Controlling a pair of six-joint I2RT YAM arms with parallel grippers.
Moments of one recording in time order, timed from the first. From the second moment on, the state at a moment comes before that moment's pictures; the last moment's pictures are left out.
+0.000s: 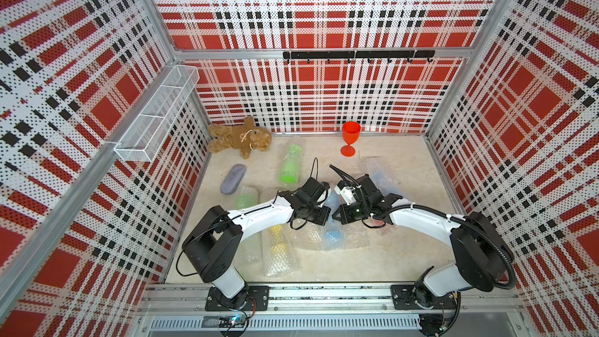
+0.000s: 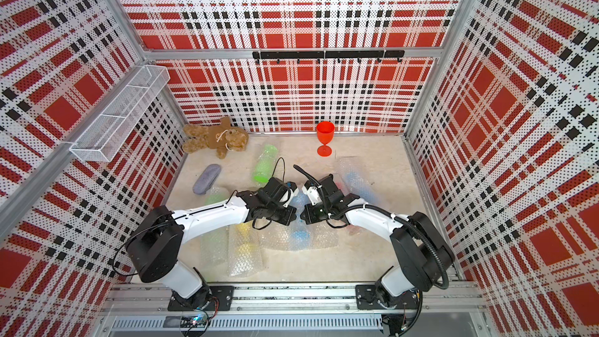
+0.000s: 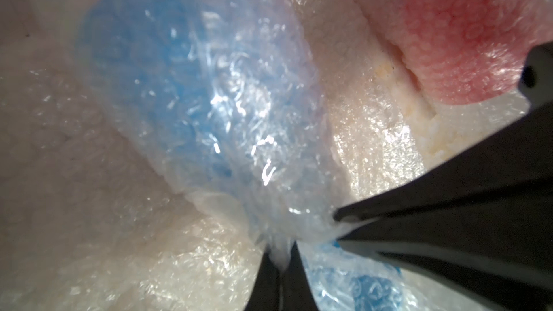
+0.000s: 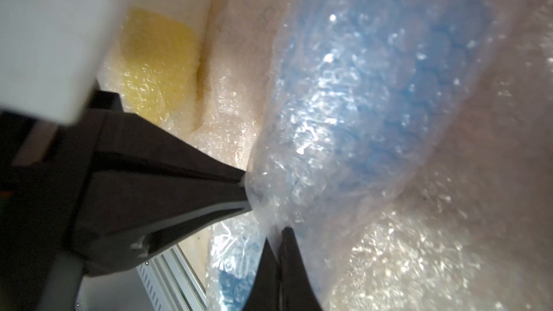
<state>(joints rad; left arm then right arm) -0.77 1.62 1.00 -0.41 0.22 -0.38 0.65 1.50 0.85 -0.28 -0.42 0.40</state>
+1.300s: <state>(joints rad) -0.69 1.38 0.81 -0.32 0.25 -0.51 0.53 1.27 0.64 -0.13 -0.38 0.50</state>
